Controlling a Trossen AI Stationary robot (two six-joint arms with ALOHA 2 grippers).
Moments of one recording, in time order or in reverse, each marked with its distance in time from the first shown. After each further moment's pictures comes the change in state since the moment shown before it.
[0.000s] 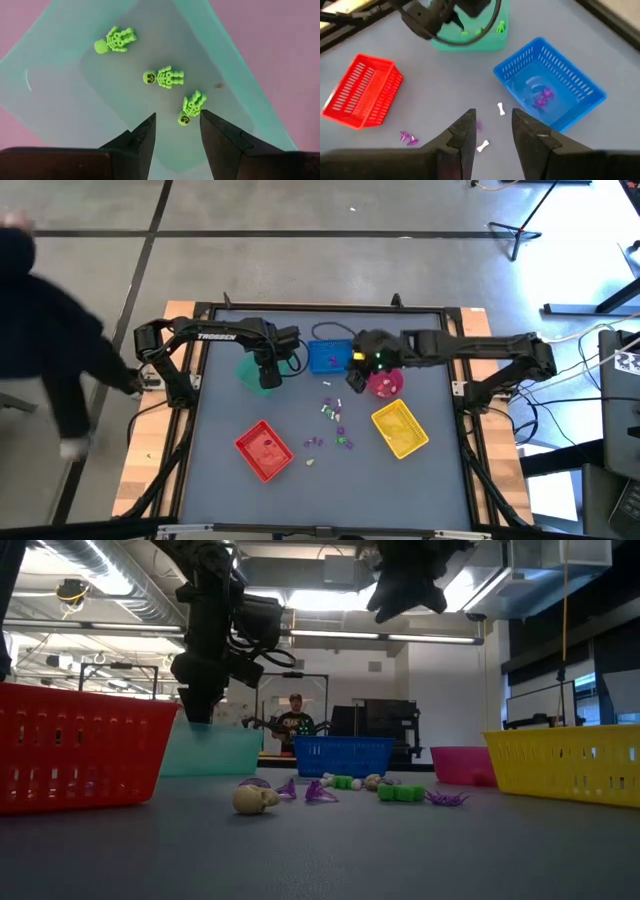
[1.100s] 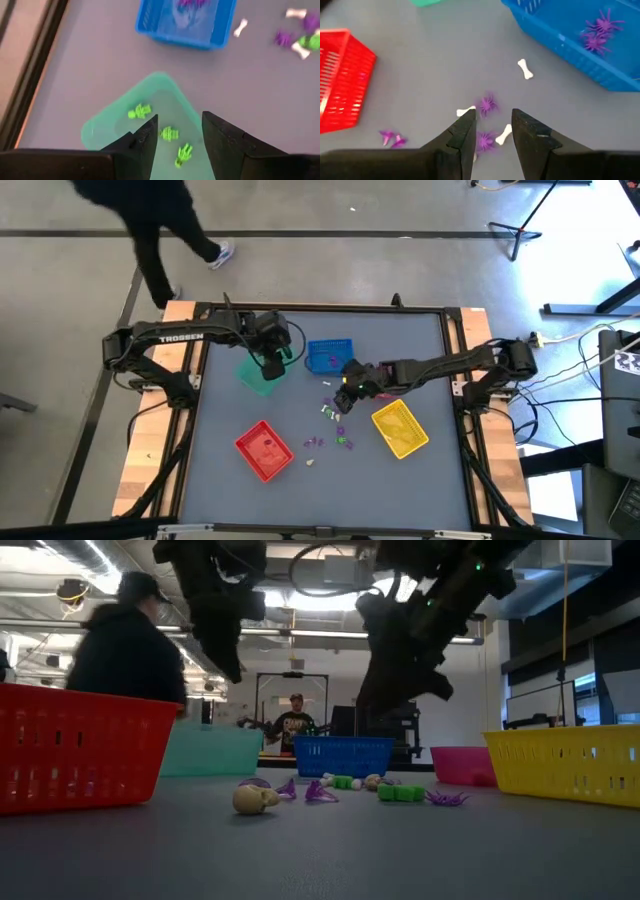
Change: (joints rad) left arm -0.024 -0.262 0.002 0.173 0.013 -0.007; right arm 0.075 0.170 -0.321 0.426 -0.013 0.252
